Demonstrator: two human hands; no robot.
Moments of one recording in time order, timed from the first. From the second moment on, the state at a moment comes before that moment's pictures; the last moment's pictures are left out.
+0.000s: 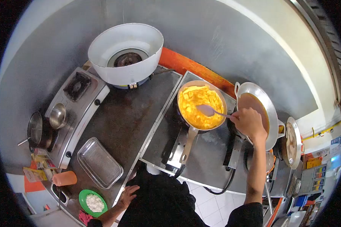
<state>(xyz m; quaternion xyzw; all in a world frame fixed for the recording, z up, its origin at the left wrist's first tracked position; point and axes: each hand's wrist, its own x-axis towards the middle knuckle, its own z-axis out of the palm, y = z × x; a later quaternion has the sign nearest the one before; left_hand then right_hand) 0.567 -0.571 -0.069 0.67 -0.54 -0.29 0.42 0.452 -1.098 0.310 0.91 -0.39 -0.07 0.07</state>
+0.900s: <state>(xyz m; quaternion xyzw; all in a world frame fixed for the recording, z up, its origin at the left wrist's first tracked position) 0.570 -0.574 -0.079 0.67 -0.51 -0.34 0.43 0.502 -1.122 0.162 0.91 -0.37 -0.04 0.16</state>
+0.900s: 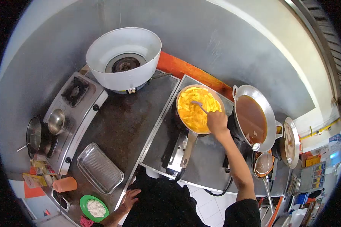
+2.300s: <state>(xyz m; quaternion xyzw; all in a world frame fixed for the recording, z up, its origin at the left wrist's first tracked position) 0.566 -0.578 -0.073 0.67 -0.51 -0.34 0.41 0.403 -1.053 0.222 0.88 -0.47 0.03 0.08</state>
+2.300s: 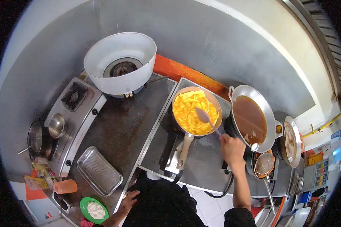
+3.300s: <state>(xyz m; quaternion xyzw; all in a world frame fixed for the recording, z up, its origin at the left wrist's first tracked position) 0.558 -0.561 -0.079 0.68 -0.44 -0.37 0.45 0.470 -1.140 0.218 0.95 -0.18 -0.13 0.23</state>
